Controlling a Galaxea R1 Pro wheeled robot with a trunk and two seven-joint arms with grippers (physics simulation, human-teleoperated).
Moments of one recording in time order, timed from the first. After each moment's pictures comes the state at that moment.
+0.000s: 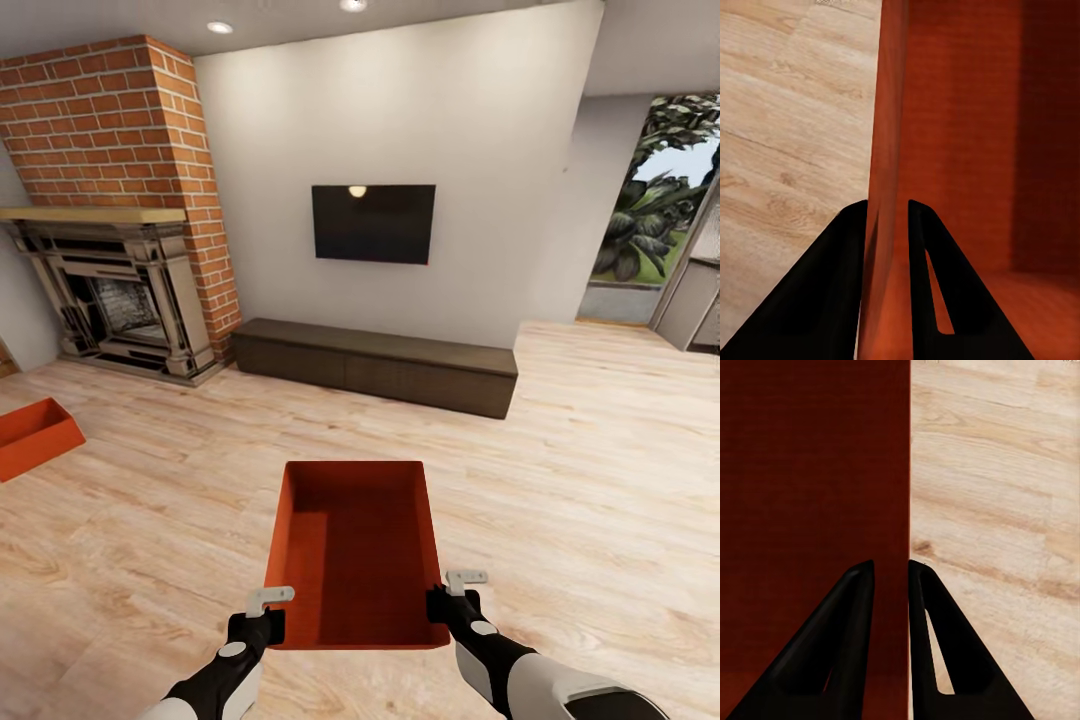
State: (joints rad) left arm -0.56 -0.08 -0.16 -0.22 0.18 -0.14 0.17; right arm -0.71 0.10 0.09 0.01 -0.07 -0.28 -0.06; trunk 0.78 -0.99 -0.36
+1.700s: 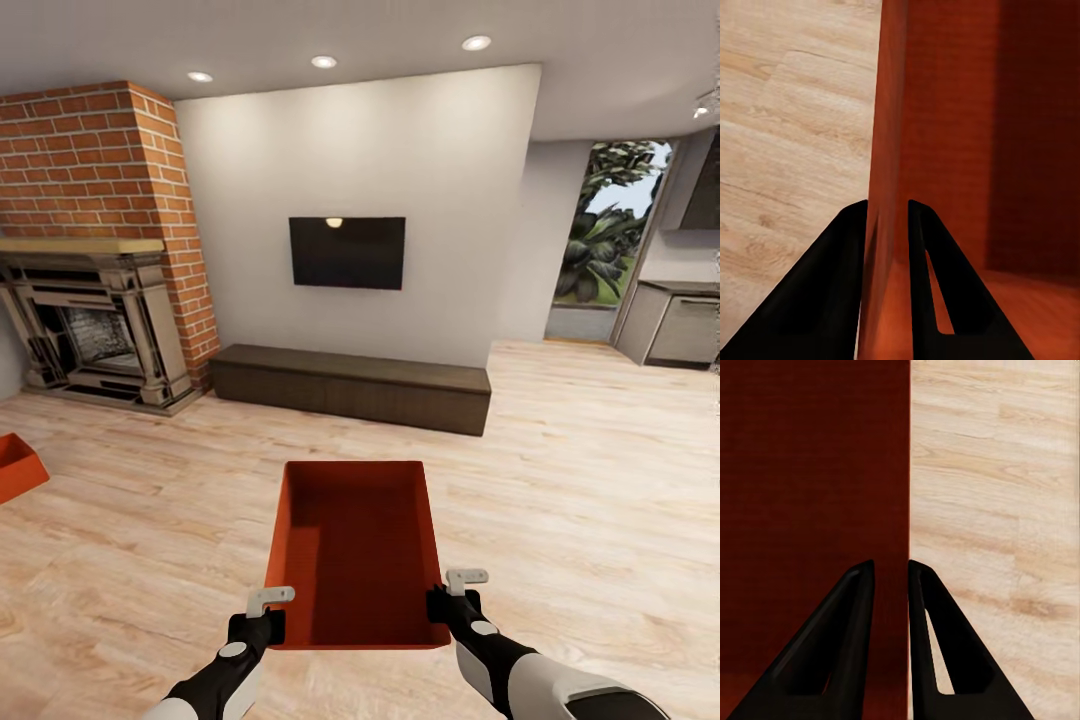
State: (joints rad) left arm -0.56 -0.09 -0.16 -0.21 0.18 -0.14 0.17; right arm -0.71 0.10 0.09 0.01 -0.07 -0.28 -0.06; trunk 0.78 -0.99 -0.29
